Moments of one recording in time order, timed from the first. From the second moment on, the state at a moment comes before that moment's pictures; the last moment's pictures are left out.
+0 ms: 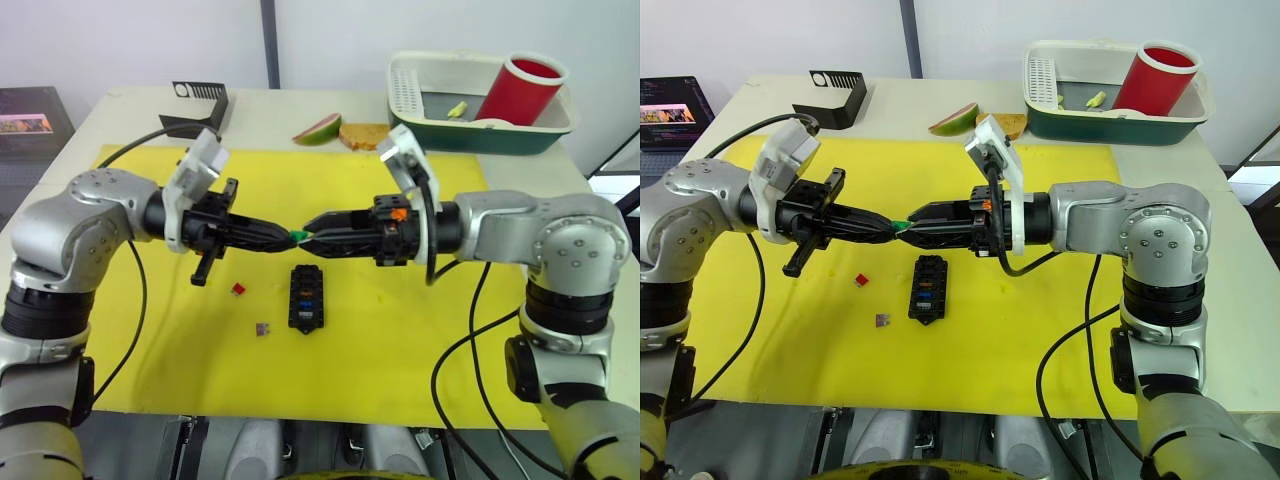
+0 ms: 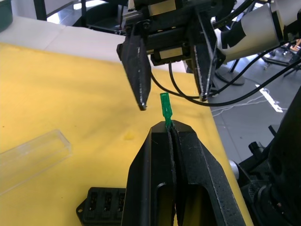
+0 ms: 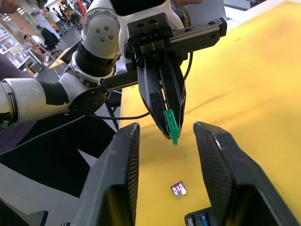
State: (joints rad) left arm -0.73 0.81 -0.03 -0.18 -0.75 0.82 -1.38; right arm -0.83 -0.48 -0.07 -0.35 1.23 1.38 0.51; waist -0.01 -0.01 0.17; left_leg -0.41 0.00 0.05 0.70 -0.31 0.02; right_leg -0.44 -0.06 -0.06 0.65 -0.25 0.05
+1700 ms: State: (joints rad) left arm -0.73 0.81 -0.05 -0.17 -0.73 0.80 -1.39; right arm -0.85 -0.52 -0.03 -0.35 1.22 1.35 0.52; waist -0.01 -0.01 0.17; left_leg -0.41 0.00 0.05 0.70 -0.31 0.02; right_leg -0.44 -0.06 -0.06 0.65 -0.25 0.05
